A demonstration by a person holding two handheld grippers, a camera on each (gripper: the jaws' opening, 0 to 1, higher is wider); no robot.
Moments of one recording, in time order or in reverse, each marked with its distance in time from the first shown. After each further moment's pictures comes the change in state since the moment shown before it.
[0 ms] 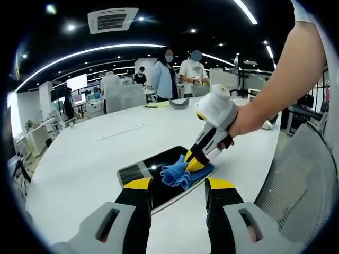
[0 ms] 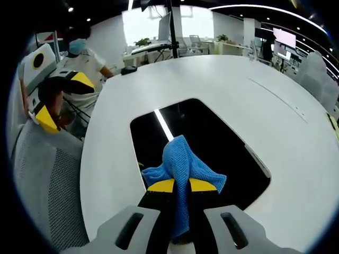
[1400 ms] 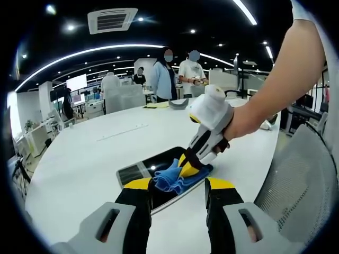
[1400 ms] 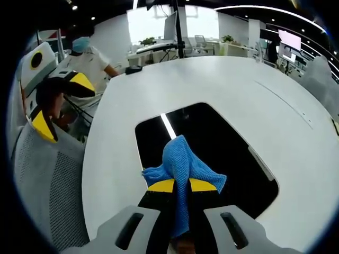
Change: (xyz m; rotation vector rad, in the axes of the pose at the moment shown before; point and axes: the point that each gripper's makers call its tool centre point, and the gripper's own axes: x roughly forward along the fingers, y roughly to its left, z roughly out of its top) left arm 0.000 -0.001 0.001 0.001 -0.003 -0.005; right arm 0.012 0.011 0.012 -0.024 0.000 0.031
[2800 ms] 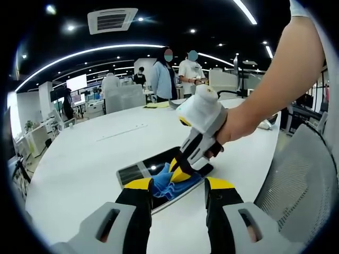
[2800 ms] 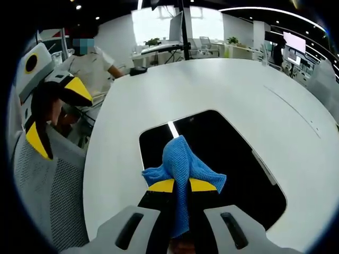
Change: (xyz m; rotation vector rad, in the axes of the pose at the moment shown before) left arm 0.000 0.000 0.000 0.000 0.001 0.001; right arm 0.017 0.010 0.017 -0.023 -0.012 0.034
